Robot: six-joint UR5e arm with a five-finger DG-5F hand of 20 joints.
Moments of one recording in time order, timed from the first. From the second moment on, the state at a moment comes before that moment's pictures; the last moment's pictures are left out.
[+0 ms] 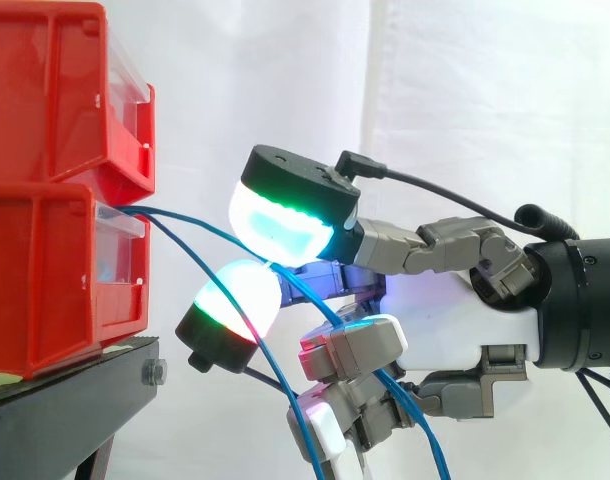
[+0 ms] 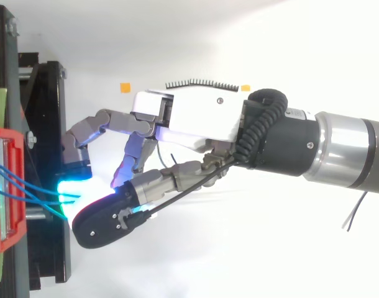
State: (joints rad) arm 0.16 -2.37 -1.10 -2.84 -1.27 -0.10
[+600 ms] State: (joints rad) arm 0.16 -2.37 -1.10 -2.84 -1.27 -0.10
